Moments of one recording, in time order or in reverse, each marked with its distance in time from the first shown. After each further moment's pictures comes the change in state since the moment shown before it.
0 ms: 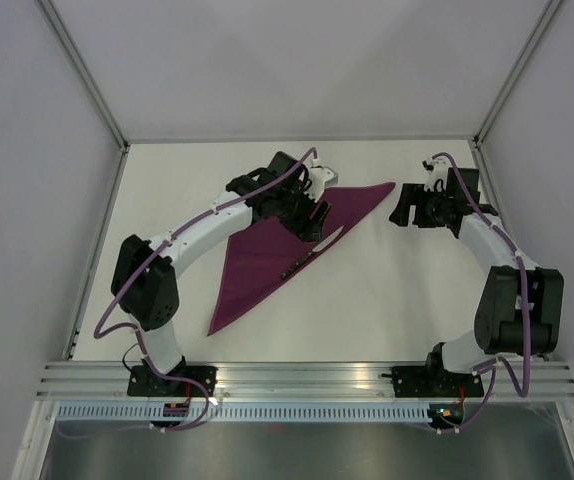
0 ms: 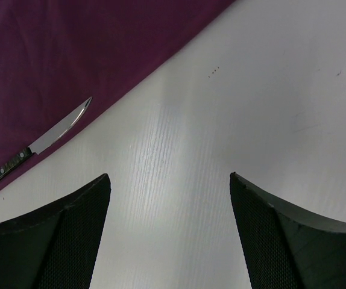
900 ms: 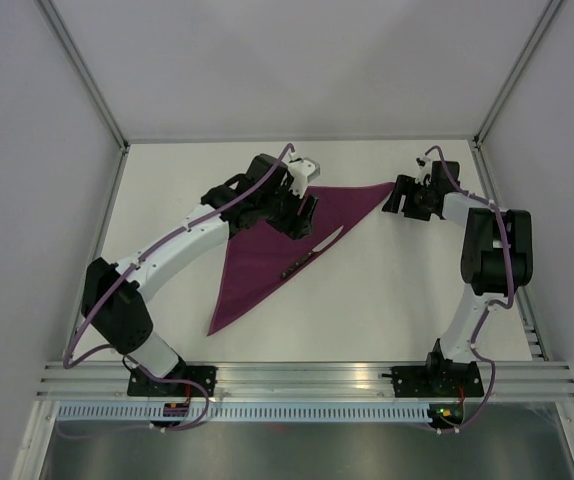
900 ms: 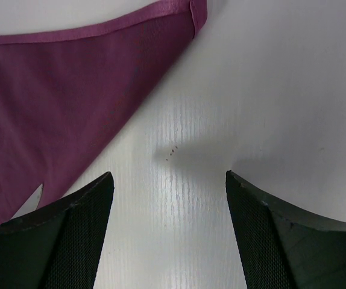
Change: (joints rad) left arm 0.000 -0.215 -0.154 0.093 -0.132 -0.101; right arm 0.000 0.452 0.192 0.184 0.031 0.169
